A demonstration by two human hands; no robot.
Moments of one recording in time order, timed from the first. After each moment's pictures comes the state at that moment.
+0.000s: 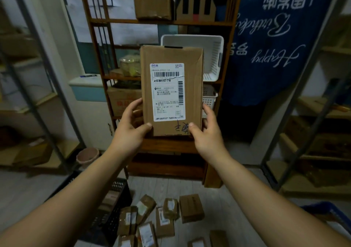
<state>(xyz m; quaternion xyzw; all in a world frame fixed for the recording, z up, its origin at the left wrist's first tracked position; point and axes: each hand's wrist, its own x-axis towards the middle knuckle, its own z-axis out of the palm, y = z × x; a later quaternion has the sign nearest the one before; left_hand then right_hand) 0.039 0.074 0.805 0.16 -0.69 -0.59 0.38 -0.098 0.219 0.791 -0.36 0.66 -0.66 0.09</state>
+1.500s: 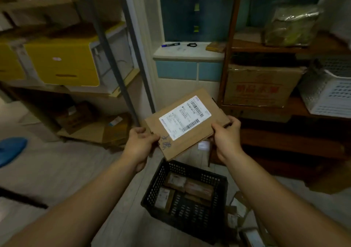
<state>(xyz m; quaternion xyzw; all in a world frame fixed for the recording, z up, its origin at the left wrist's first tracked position) 0.284 -0.495 0.689 0.48 -0.51 -0.64 0.31 0.097 -0.386 0.667 -0.08 0.62 -0.74 0.25</state>
